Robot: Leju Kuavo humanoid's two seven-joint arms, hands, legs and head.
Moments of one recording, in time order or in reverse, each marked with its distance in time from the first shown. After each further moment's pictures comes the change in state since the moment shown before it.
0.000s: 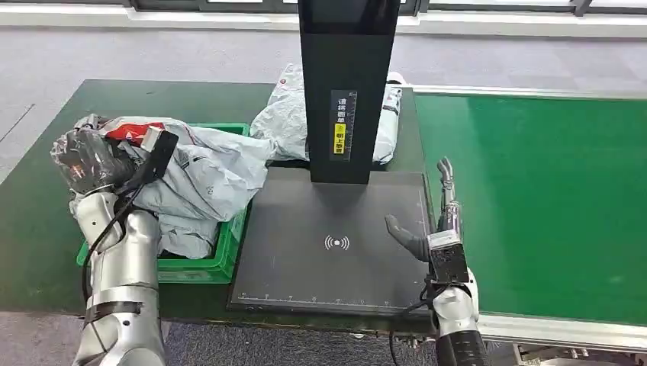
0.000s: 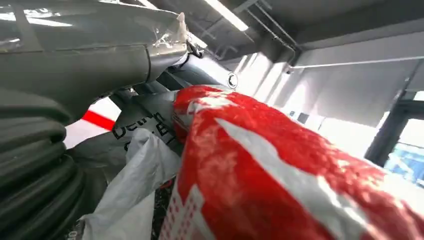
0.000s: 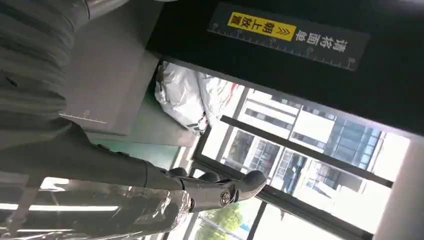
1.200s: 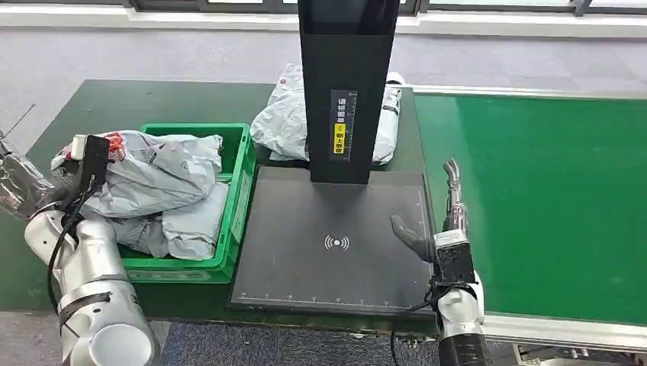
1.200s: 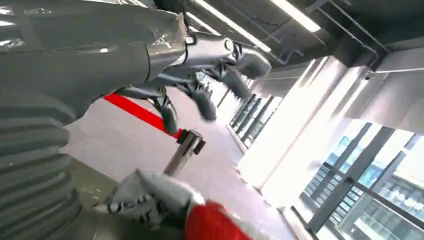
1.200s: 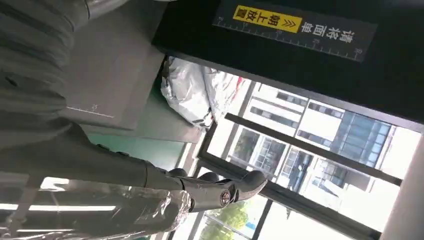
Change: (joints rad) left arm -0.082 0.025 0.367 0.010 0.012 0.000 -0.115; right arm 0.013 0.023 -0.053 -0.035 0.036 0.041 0.023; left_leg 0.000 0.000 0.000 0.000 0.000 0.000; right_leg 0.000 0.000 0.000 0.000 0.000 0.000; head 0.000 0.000
